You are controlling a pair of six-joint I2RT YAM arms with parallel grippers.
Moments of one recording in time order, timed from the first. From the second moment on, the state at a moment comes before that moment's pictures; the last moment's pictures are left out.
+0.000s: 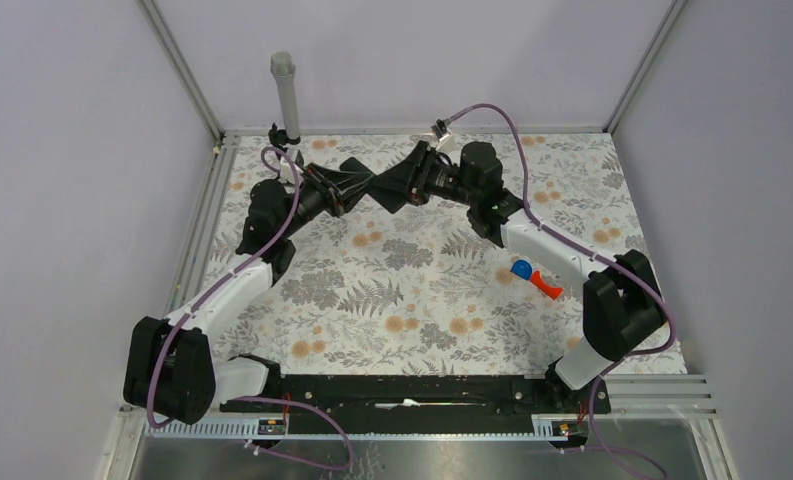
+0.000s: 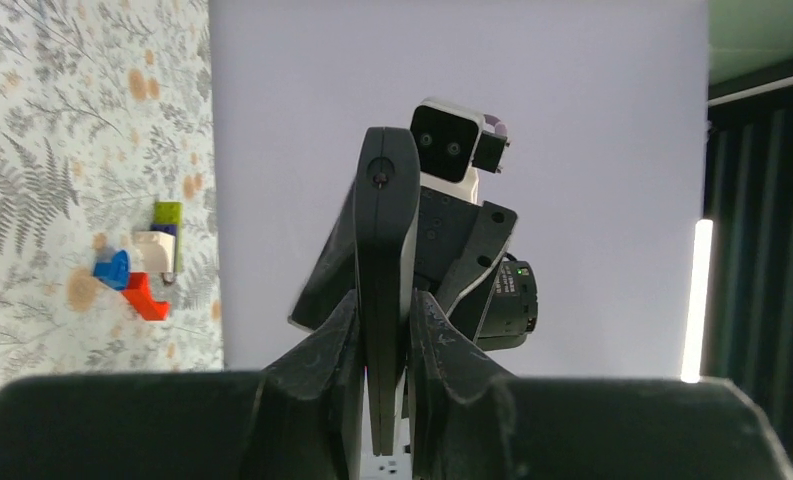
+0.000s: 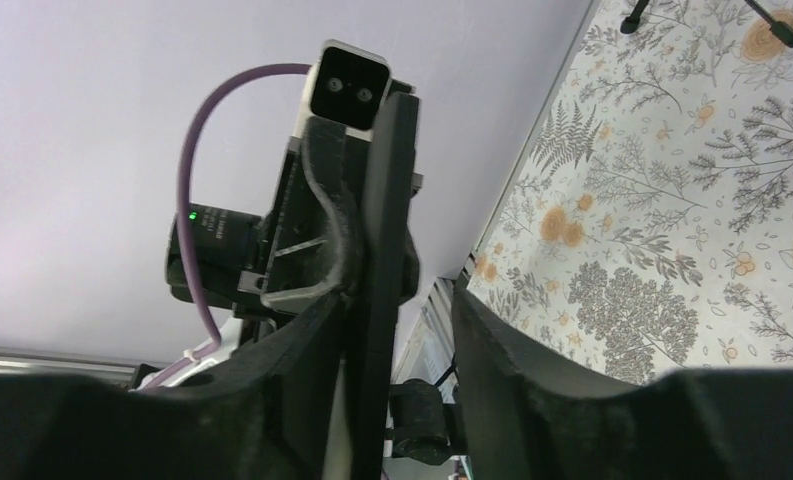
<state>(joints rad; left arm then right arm) -0.30 1.23 0.75 0.56 0.52 -1.65 0.59 1.61 1.20 0.36 -0.56 1.14</state>
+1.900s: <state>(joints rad) -0.22 1.04 1.02 -0.33 0.27 -0.69 0.53 1.52 1.12 -0.20 -0.20 0.47</state>
